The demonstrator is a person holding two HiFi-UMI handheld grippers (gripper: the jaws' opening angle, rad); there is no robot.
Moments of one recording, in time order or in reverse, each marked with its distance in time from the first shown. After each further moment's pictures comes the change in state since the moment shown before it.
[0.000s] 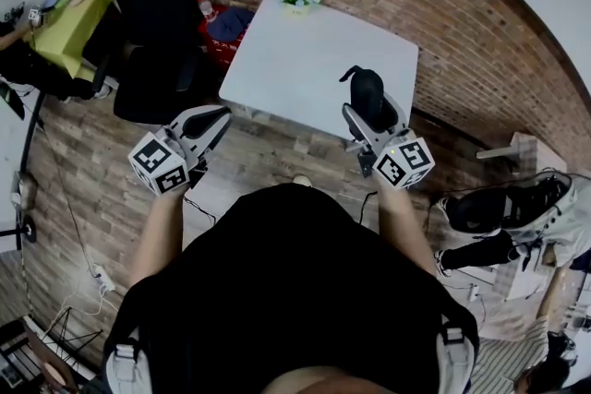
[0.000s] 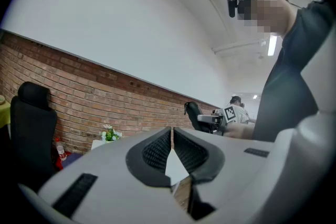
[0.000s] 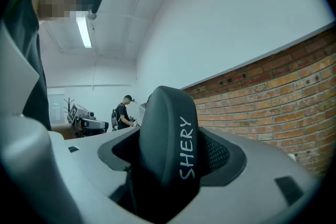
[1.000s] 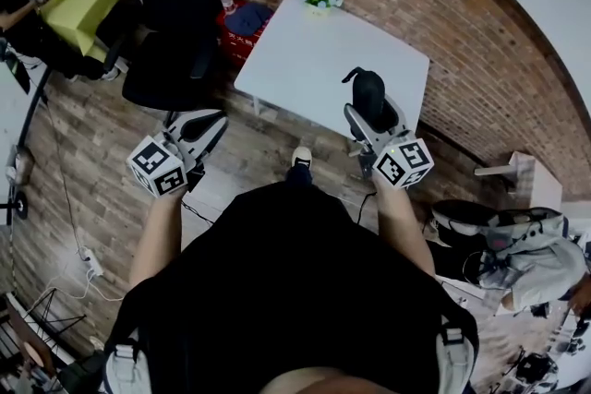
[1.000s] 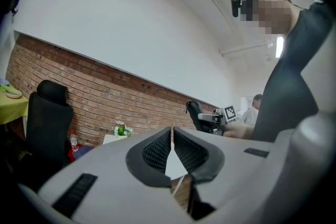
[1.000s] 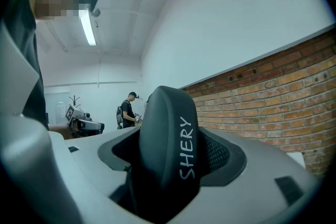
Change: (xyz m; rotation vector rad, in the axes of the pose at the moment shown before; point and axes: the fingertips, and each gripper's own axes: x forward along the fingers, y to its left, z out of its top) left arm -0.074 0.001 -0.021 -0.048 -0.026 0.100; right arm 0.021 0.045 -0.009 -0.015 0.041 0.050
